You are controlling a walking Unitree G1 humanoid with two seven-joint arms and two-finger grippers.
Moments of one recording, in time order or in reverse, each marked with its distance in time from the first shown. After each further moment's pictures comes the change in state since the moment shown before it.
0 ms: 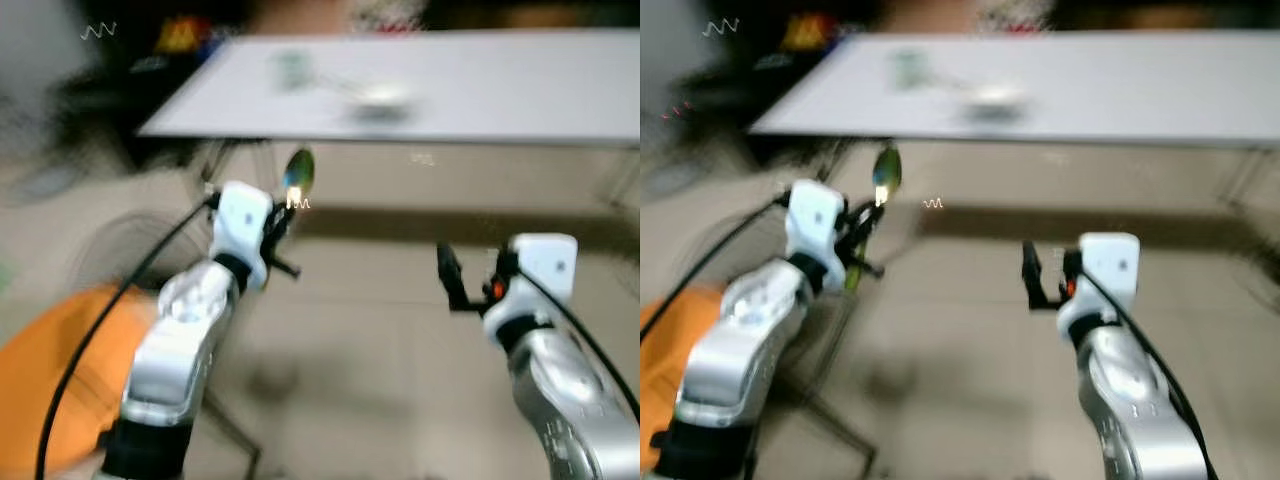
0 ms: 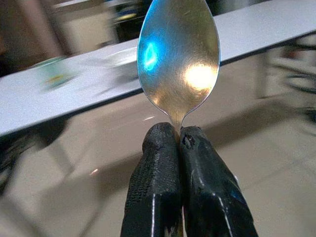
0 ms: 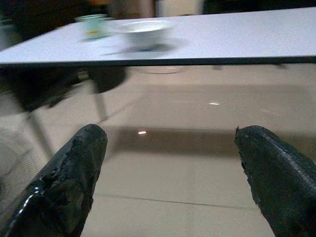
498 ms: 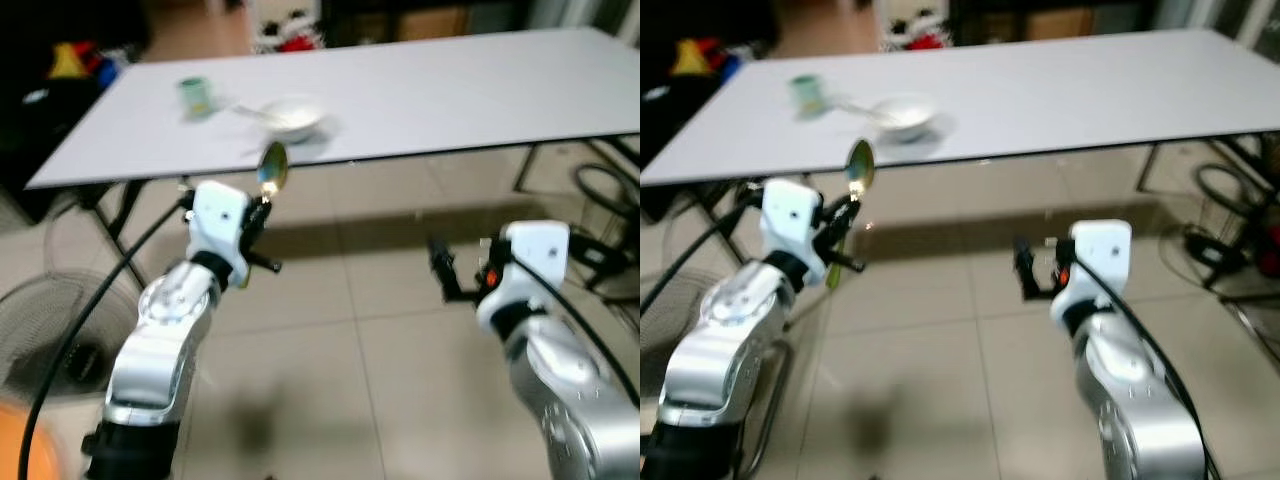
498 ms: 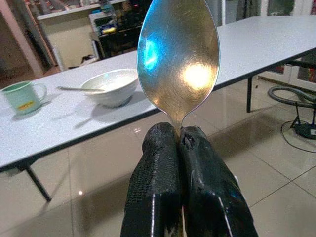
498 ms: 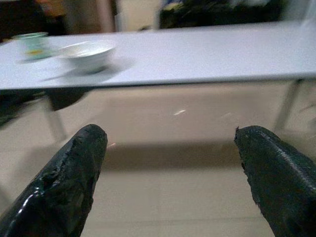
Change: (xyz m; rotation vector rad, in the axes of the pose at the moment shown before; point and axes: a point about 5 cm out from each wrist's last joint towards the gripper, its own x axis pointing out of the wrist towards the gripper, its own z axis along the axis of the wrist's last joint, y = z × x) left arm -0.010 0.021 -0.002 -0.013 0.001 0.115; right arm 0.012 0.000 0.016 -0.098 -0.057 0.012
